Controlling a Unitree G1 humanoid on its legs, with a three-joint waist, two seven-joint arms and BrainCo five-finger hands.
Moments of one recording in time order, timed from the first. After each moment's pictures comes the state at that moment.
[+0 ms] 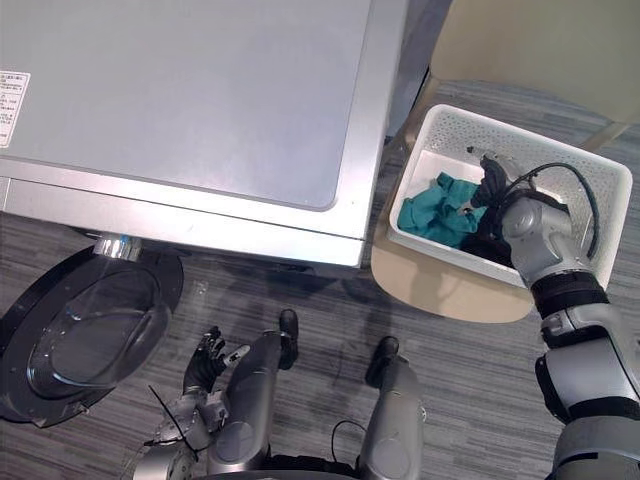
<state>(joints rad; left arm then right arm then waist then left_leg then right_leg) 0.27 0.06 -0.07 0.14 -0.27 0.04 0.18 -0.83 -0.82 0.37 0.69 -0.35 0.06 0.04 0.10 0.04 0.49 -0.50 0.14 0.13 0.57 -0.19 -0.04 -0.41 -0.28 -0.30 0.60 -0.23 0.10</state>
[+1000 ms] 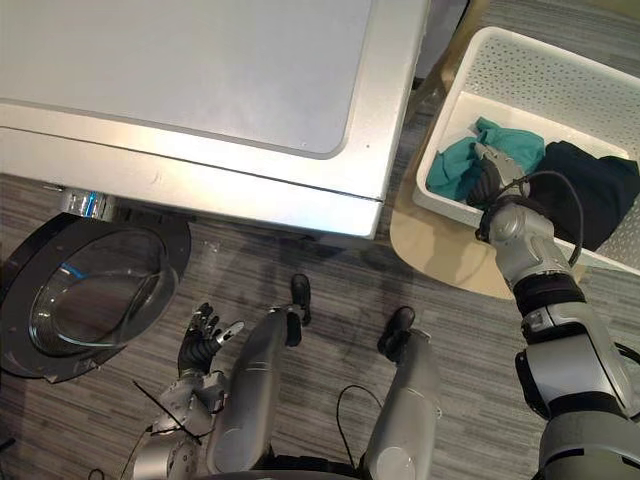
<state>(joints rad) 0.26 0.00 -0.03 0.00 -0.28 0.02 0.22 -0.85 -0.76 0.33 0.80 -0.44 0.06 -0.06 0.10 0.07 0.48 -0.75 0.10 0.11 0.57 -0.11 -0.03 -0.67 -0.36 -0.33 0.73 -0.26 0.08</state>
